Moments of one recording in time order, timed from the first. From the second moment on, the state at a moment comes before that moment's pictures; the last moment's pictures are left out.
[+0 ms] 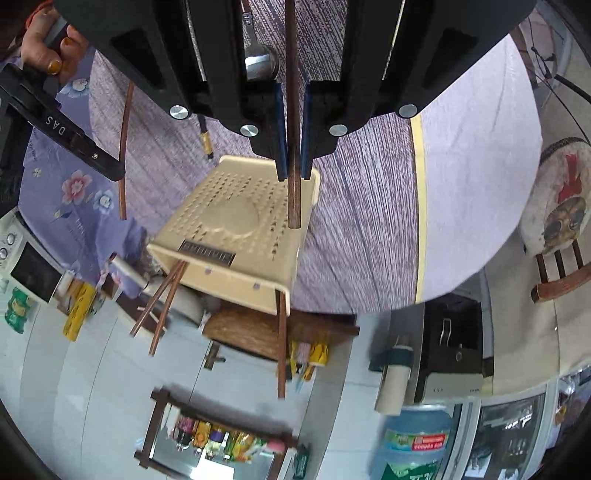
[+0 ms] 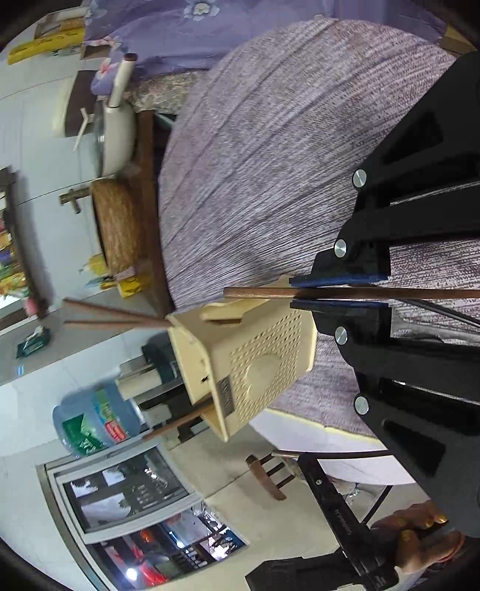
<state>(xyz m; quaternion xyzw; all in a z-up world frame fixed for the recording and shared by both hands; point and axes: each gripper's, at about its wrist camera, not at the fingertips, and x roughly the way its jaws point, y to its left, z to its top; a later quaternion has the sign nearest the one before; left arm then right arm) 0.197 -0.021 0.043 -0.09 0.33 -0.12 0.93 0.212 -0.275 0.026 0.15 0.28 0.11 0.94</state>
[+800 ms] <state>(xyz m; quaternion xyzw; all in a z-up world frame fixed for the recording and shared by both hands) 0.171 -0.008 0.095 -0.08 0.25 -0.12 0.96 0.173 -0.276 0.081 0.12 0.23 0.15 0.95</state>
